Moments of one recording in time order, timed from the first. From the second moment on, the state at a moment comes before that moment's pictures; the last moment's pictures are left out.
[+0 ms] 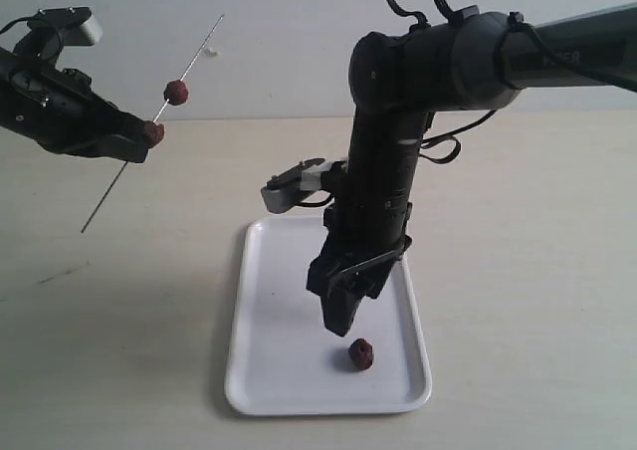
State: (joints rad) left arm -0.13 1.77 -1.23 -0.73 0.68 0.84; right arm 0.42 2.13 -1.56 0.26 1.23 -0.50
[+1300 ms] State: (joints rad) left arm -0.13 1.77 -1.23 -0.73 0.70 0.84; right arm 0.63 2.04 -1.21 -0.05 0.76 0.16
